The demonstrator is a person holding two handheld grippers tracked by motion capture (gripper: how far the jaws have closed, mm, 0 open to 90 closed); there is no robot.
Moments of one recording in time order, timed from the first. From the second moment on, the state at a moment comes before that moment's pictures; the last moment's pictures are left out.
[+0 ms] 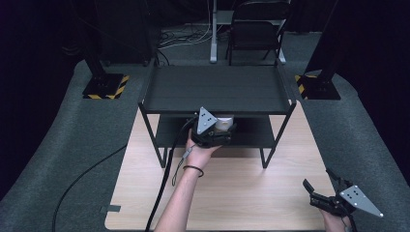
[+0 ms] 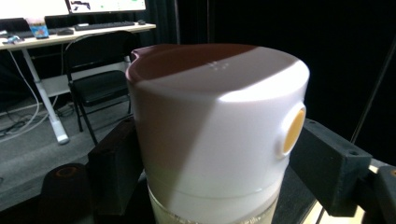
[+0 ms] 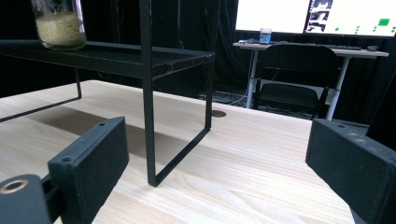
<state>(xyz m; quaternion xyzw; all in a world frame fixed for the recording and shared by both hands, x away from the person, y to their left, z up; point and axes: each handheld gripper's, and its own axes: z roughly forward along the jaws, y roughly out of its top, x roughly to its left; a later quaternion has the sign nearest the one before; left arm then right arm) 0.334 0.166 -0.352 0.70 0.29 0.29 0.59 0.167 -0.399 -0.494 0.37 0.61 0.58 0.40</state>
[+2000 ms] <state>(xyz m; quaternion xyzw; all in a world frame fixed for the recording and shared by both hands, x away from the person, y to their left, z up) 0.171 0.325 -0.475 0.66 0.35 0.34 0.57 0.169 -0.394 -0.493 0.37 0.62 0.57 0.40</state>
